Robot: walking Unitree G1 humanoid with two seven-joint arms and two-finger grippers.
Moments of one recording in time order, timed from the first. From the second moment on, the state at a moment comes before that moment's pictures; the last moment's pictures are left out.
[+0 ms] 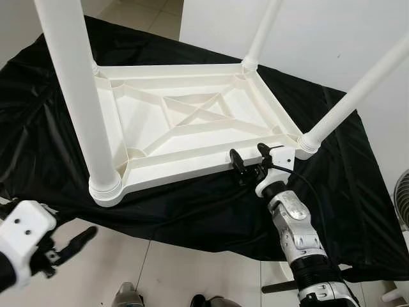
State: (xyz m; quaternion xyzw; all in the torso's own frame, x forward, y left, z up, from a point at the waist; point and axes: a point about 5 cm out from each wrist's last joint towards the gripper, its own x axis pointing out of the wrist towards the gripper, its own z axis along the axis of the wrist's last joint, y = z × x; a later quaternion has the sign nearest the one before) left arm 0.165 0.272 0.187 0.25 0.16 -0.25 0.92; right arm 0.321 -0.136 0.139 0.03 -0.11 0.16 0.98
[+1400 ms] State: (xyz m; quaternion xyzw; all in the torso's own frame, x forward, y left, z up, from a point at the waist) left arm 0.305 0.191 0.226 0.19 -0.10 -0.15 0.97; right arm 0.270 -0.119 0.141 -0.01 -0.06 0.45 0.89
